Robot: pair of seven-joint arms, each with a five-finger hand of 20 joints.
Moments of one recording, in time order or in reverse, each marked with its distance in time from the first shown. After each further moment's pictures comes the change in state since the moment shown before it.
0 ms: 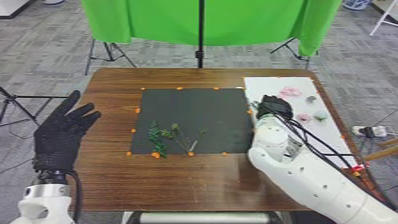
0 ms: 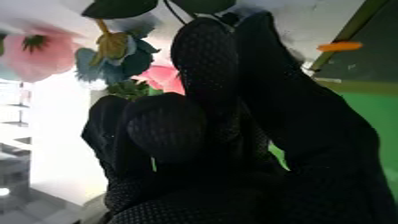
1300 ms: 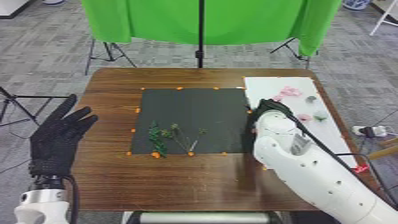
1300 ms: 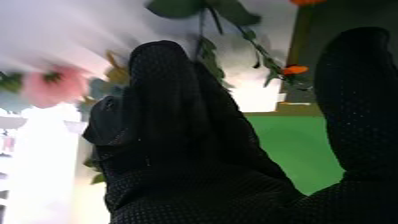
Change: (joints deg) left arm 2.5 1.0 -0.4 -0.4 -0.8 0.6 2.3; right arm 0.0 -0.8 4.7 -5.4 11.2 -13.4 2.2
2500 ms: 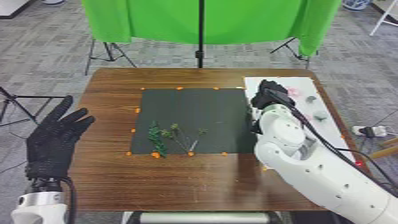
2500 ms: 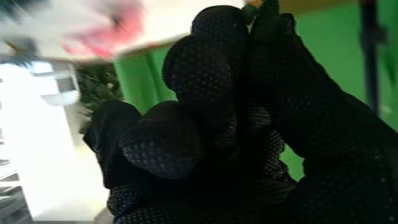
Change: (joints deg) left arm 1.6 0.8 -0.3 -0.5 -0.8 1.0 1.9; right arm 1.7 5.8 -4.2 -3.9 -5.3 23.8 -7.7
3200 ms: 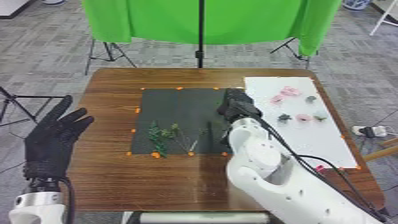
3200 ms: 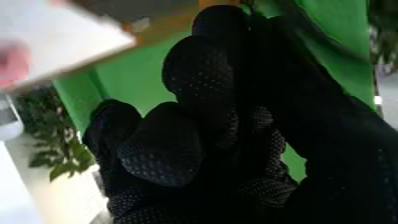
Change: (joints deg) left arm 0.4 0.1 -0.8 -0.5 0.2 0.1 -1.0; right arm -4.9 -9.1 -3.6 -6.5 -3.9 -2.7 1.0
